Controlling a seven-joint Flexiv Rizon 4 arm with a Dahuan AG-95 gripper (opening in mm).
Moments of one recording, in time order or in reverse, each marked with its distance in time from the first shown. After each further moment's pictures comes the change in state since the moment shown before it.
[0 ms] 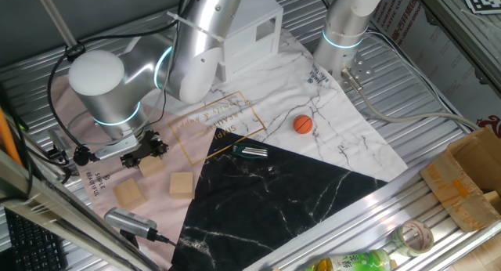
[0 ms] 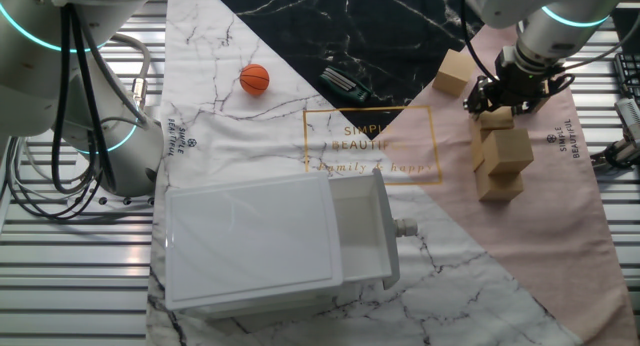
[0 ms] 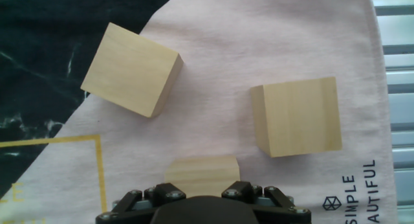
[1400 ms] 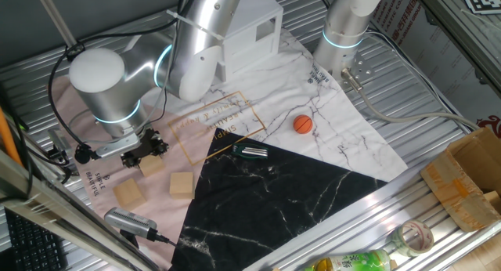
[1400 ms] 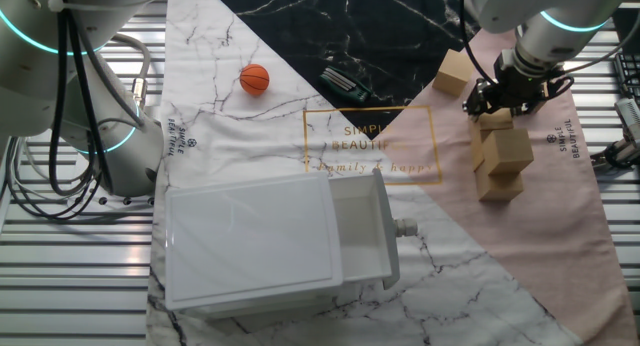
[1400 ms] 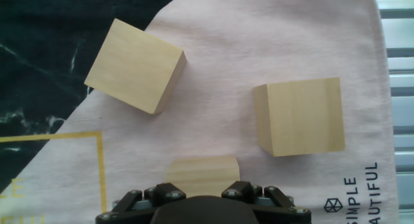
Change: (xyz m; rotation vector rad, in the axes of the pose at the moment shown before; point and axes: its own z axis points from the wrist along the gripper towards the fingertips) arm 0.001 0.001 0.001 0.004 -0.012 -0.019
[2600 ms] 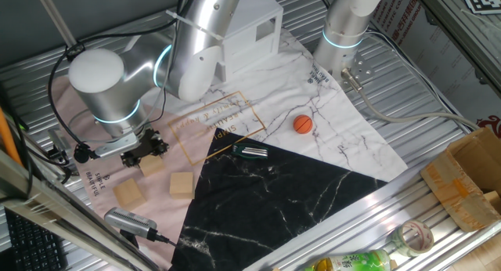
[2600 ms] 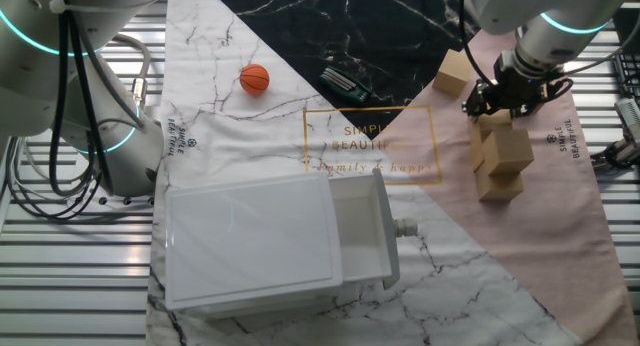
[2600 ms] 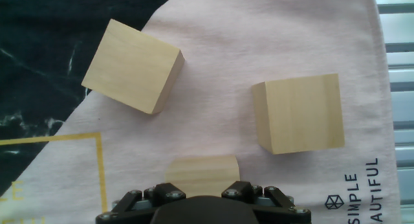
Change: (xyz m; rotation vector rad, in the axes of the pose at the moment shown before) arm 0.003 0.001 0.002 -0.004 -0.002 0.022
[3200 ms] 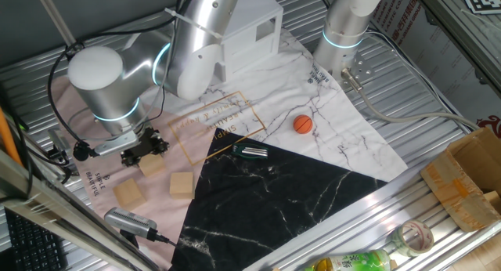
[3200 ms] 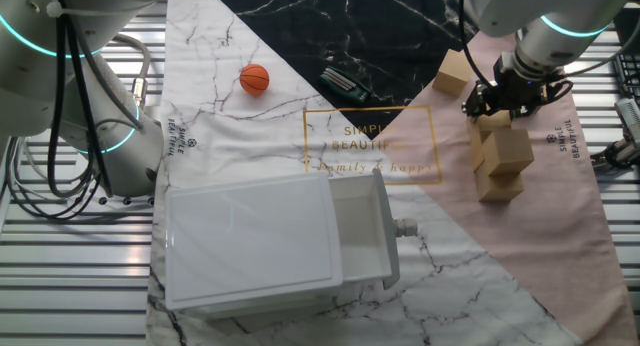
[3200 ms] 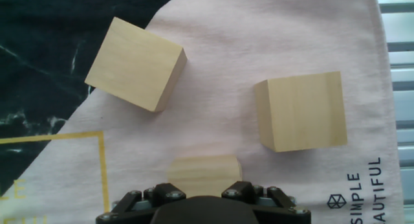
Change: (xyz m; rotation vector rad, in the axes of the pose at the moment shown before) arm 0.001 0.001 0.000 -0.005 -0.006 -0.006
